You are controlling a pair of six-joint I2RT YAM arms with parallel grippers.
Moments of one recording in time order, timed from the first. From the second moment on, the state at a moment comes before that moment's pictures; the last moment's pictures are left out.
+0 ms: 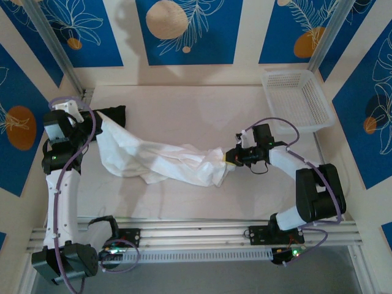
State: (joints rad) left arm 0.23 0.98 1.05 -0.44 0.35 -0.34; right arm 0.19 1.45 0.77 -0.38 -0.81 0.43
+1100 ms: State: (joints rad) left arm 0.23 0.86 1.84 -0.64 0.24 -0.35; right arm -0.11 0.83 1.63 -0.78 -0.40 0.34
